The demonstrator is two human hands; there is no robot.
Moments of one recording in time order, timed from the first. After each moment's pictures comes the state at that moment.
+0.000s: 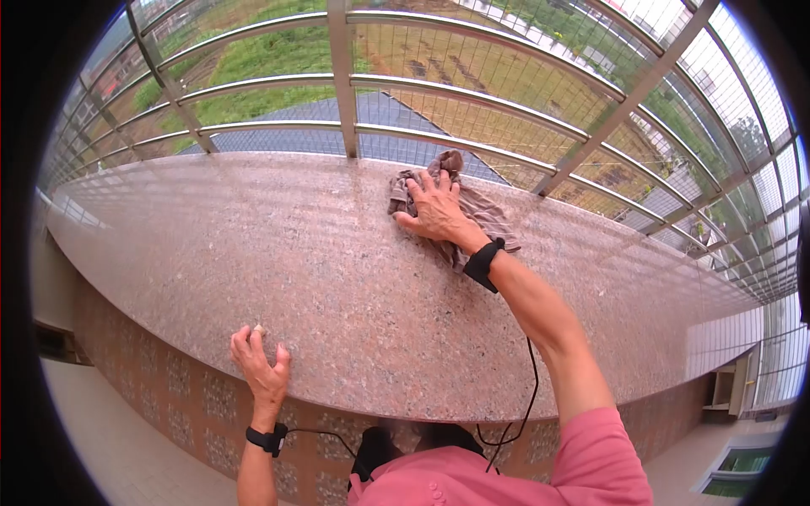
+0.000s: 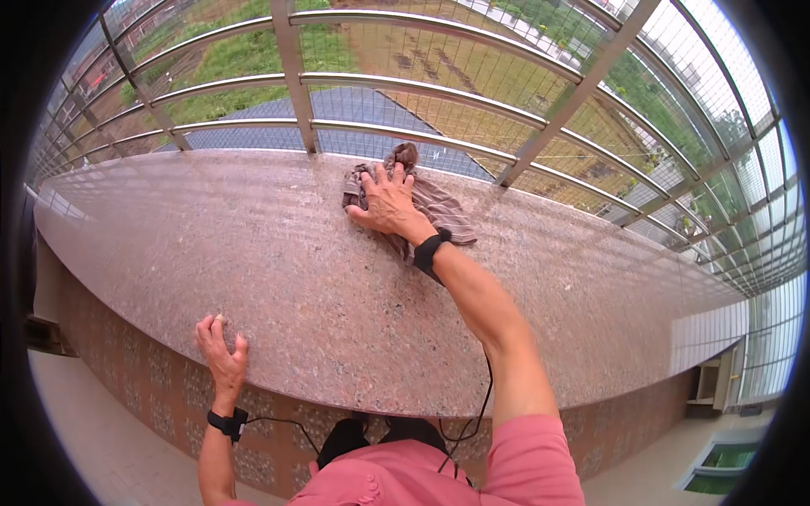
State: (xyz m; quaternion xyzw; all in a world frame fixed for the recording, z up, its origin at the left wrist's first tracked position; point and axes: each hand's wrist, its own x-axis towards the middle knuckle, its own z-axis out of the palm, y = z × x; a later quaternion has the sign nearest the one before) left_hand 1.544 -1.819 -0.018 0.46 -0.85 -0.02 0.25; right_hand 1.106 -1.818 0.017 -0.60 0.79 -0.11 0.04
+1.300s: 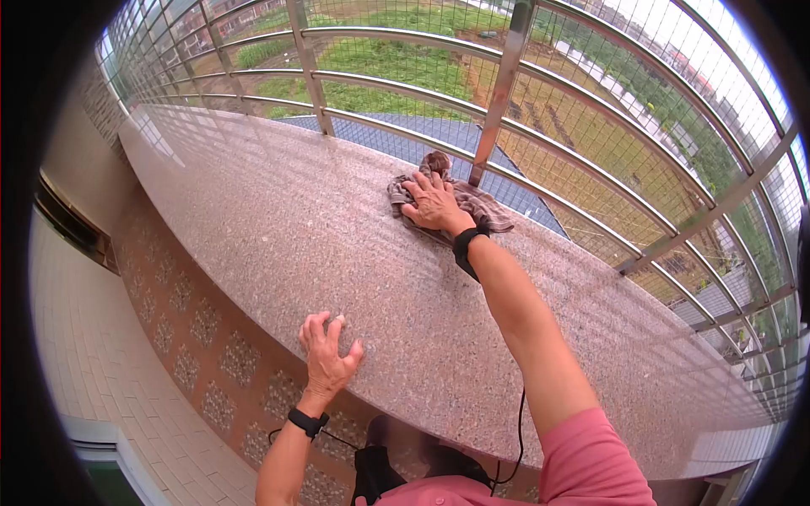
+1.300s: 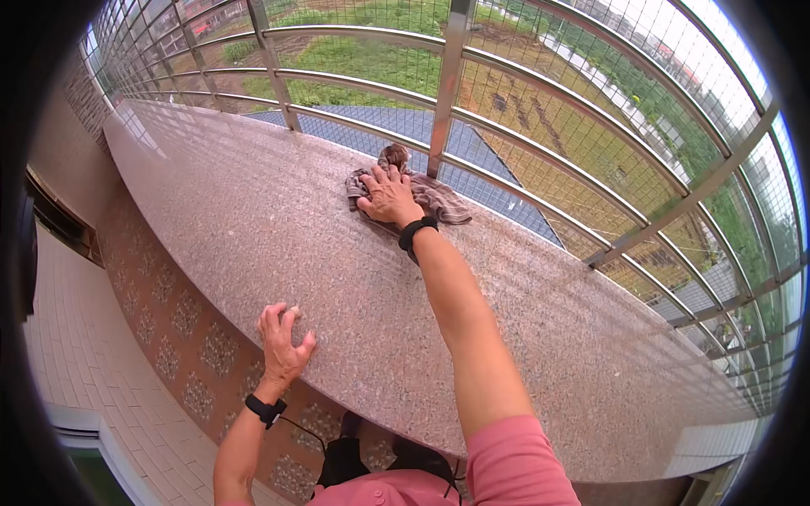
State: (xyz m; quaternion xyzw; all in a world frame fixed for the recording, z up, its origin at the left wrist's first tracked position) left_hand 1.542 -1.818 -0.008 0.47 -0.84 -0.07 0.27; right_hand 1.219 -2.001 0.014 -0.73 0.67 -0.14 0.08
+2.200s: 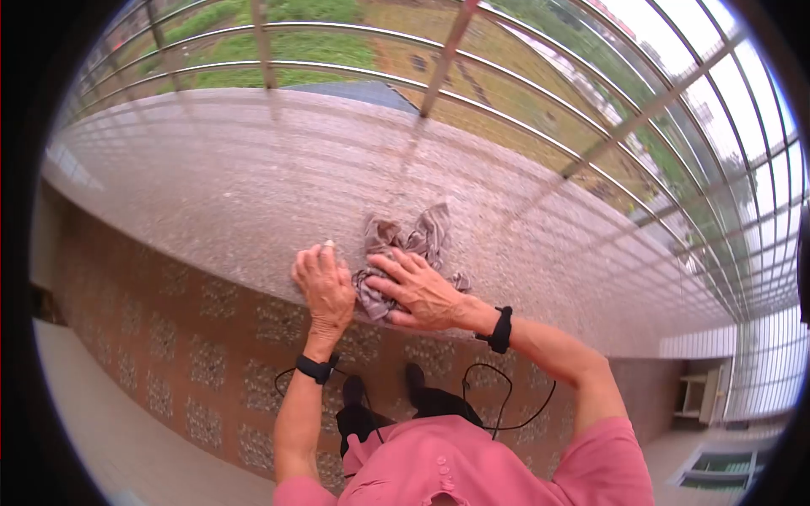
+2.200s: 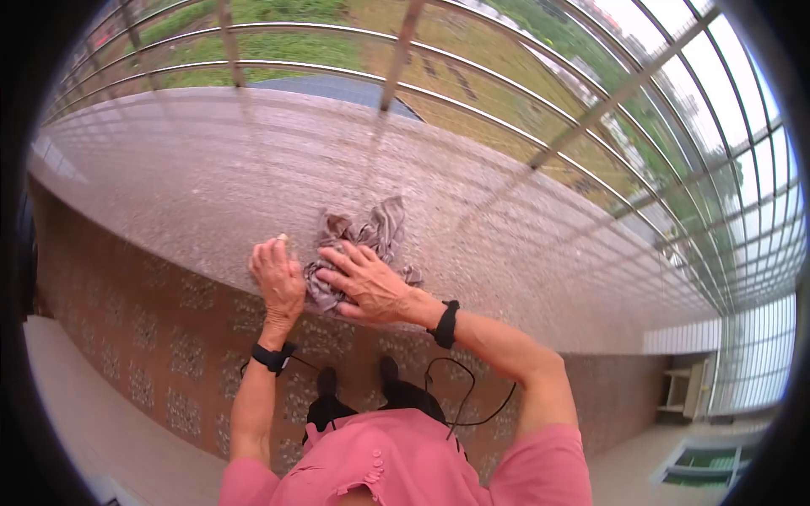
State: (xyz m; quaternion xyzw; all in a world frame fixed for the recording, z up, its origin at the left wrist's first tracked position) left_hand 1.543 -1.822 -0.032 0.42 -0.83 -0.05 0.36; right_hand 1.360 -1.717 0.031 -0.82 0.55 -0.13 0.09
